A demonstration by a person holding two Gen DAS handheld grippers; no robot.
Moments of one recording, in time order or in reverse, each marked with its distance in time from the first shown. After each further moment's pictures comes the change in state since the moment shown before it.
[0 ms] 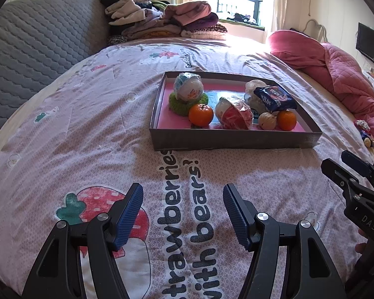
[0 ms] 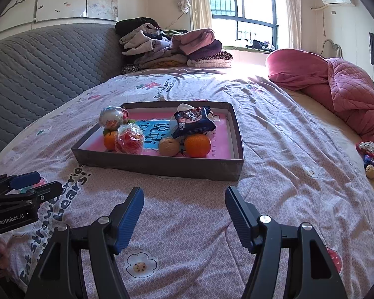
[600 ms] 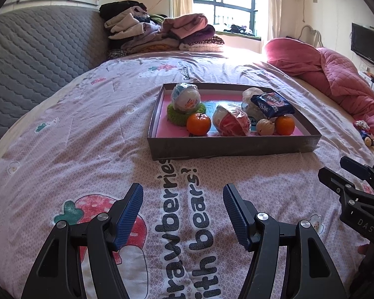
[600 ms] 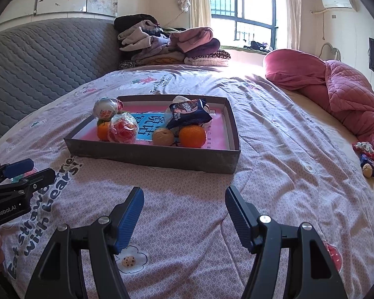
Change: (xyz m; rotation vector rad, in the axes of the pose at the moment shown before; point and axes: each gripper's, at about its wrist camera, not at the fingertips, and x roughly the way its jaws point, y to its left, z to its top) left arm -0.001 -0.004 -0.007 0.028 -0.093 0.008; right arm 0.006 -0.003 -0.008 -0.009 0.009 -0.027
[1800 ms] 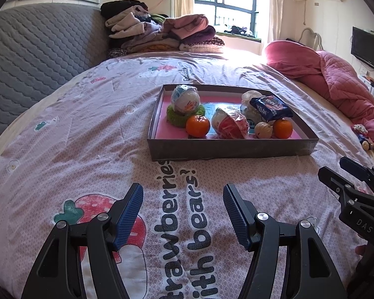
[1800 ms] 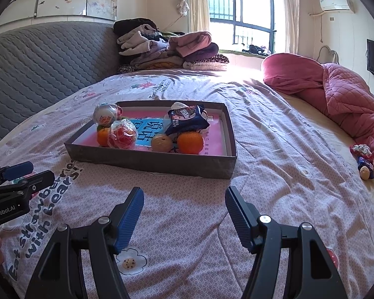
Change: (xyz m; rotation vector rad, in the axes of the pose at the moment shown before) left arm -0.004 0.002 0.002 -0.020 0.005 -0.013; right arm -0.005 0.002 0.002 -0.004 -0.022 -0.008
